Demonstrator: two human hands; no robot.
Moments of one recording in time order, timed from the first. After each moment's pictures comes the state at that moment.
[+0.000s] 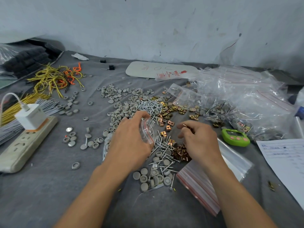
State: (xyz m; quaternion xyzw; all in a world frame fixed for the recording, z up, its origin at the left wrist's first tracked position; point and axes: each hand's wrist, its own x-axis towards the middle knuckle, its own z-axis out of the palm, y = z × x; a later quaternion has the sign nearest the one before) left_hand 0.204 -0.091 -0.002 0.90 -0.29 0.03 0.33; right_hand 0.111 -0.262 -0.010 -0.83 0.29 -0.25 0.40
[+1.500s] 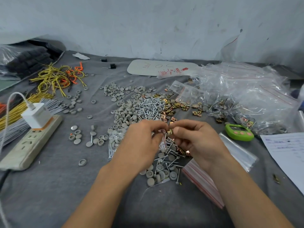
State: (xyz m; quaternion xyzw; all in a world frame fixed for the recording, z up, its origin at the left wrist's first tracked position) left_hand 0.189 -0.089 0.014 0.83 -0.37 -0.02 0.40; right_hand 0.102 -0.239 0.010 -0.61 0.17 -0.16 0.76
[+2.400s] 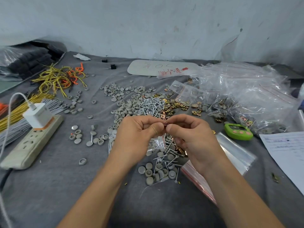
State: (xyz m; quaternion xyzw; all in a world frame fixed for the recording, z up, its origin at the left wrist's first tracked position) left_hand 0.187 -0.086 0.022 0.69 -0.29 -0.14 0.64; right_hand 0.102 -0.220 0.014 -0.61 0.16 -0.21 0.75
